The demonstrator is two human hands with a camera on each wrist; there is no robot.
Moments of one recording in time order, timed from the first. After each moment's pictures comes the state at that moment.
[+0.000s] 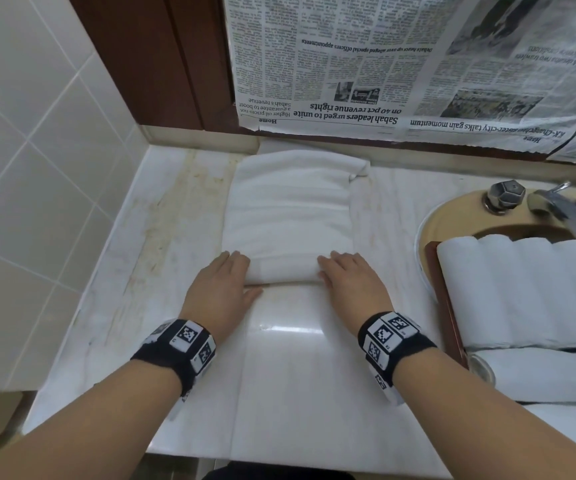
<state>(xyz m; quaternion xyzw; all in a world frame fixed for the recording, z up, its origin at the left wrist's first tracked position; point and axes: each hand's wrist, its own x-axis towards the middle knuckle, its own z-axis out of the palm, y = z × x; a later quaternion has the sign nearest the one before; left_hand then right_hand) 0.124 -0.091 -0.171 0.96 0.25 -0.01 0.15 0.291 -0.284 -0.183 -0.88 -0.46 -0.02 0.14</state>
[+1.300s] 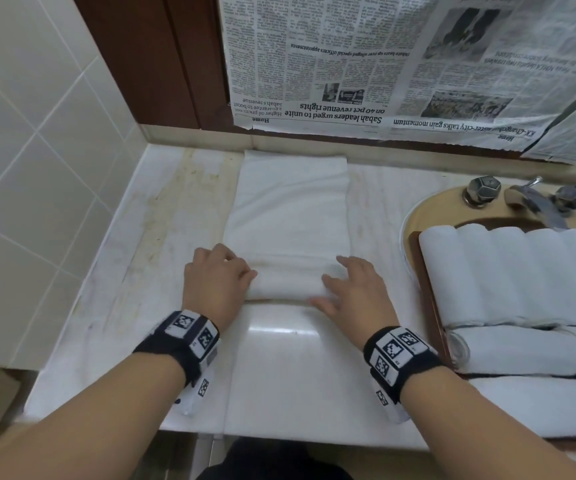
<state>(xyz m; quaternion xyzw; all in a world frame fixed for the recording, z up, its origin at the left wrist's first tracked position) 0.116 -0.113 -0.160 0.94 0.31 0.06 0.14 0.261 -0.335 -0.165 -0.90 -0.42 0.05 0.13</state>
